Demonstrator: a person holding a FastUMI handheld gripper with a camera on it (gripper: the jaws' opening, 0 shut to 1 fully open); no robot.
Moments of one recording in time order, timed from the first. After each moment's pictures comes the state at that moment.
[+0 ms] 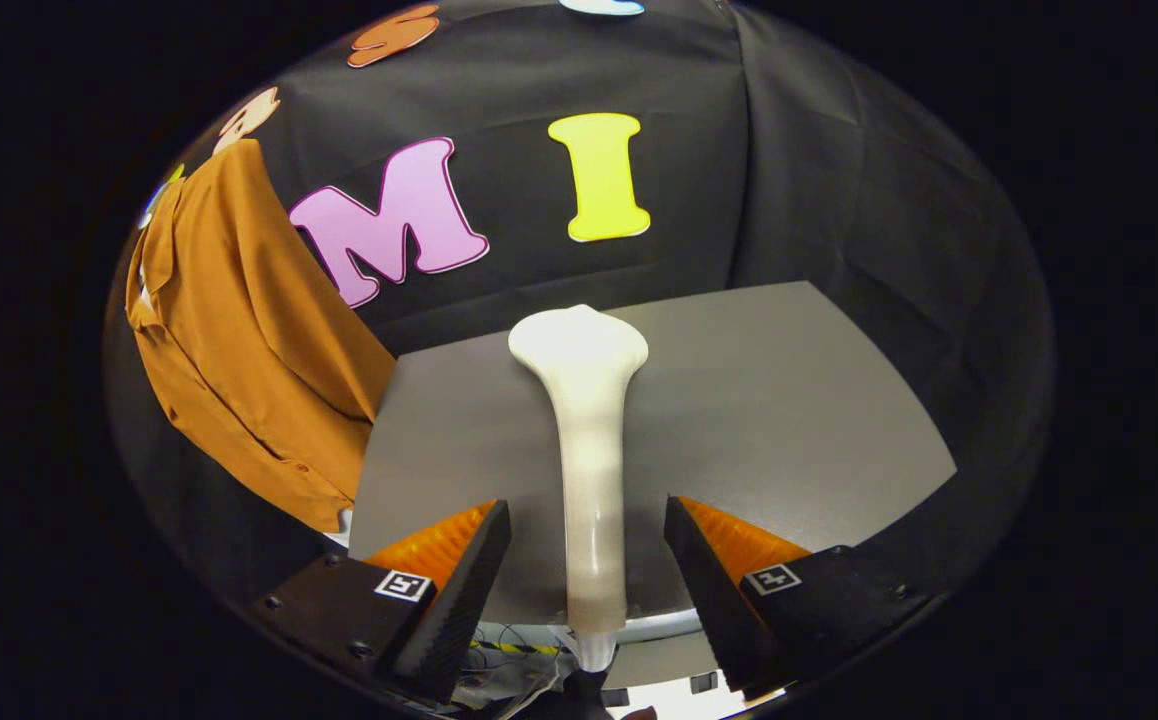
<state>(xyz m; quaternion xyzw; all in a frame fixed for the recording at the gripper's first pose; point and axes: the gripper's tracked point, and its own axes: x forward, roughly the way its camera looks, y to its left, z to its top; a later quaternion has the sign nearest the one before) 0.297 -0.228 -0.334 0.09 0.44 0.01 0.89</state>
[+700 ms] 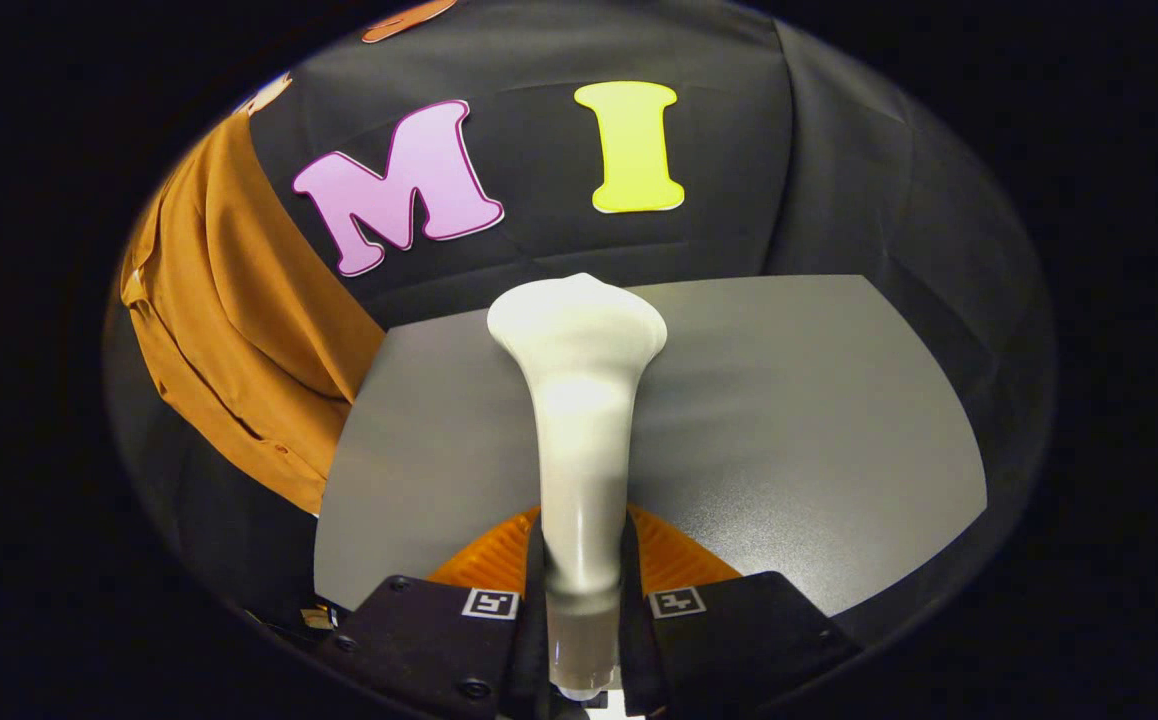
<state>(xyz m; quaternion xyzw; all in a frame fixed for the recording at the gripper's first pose) 0.324 -0.230 -0.356 0.07 0.43 0.03 0.90</state>
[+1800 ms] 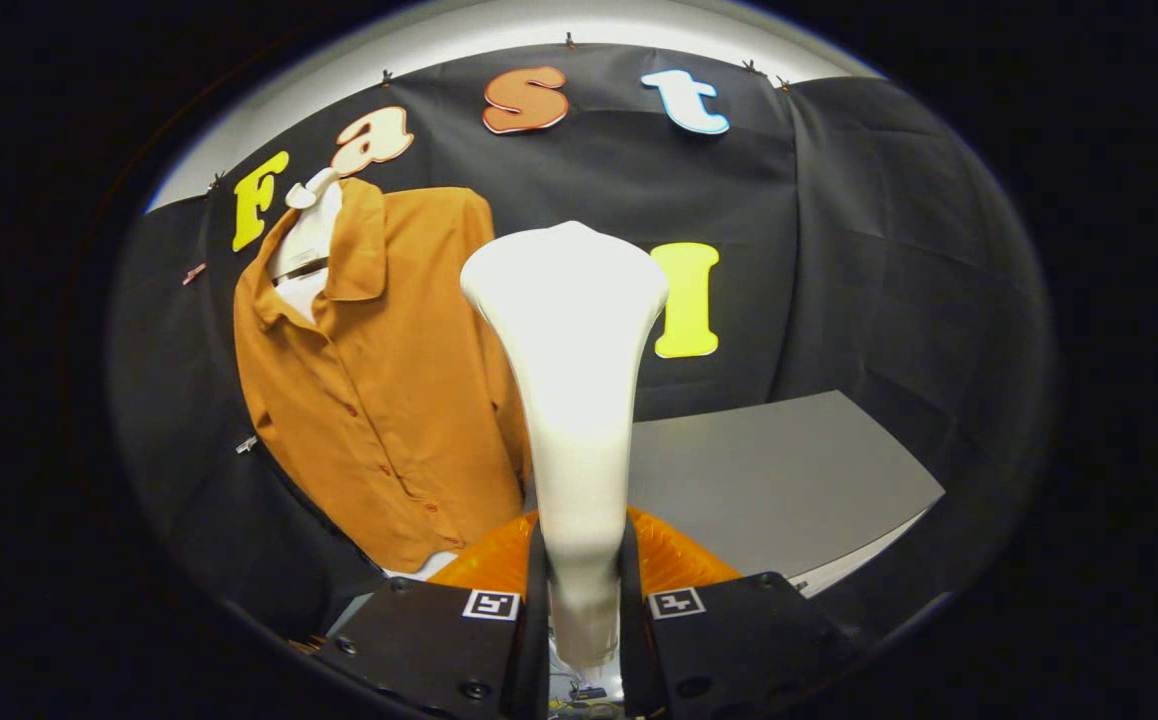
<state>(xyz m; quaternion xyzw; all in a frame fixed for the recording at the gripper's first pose) 0.237 -0.080 -0.197 0.05 0.24 0.05 0.97</state>
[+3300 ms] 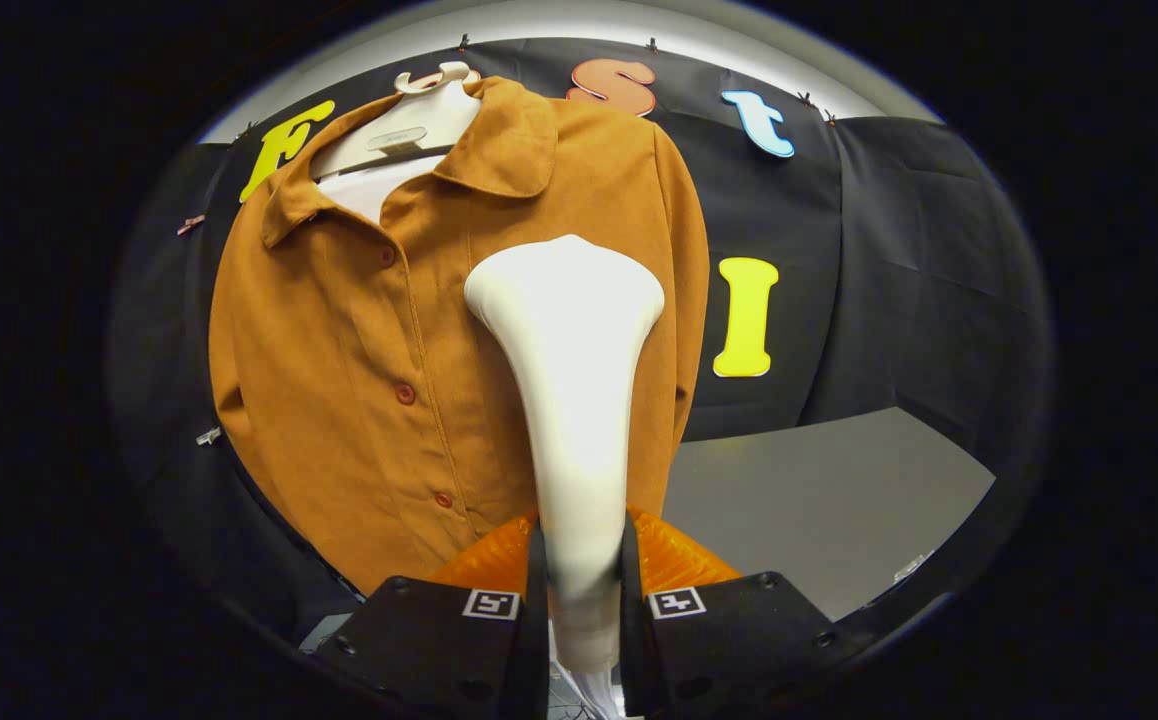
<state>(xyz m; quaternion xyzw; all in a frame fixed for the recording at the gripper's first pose) 0.298 0.067 -0.282 0.01 0.21 0.01 0.98</state>
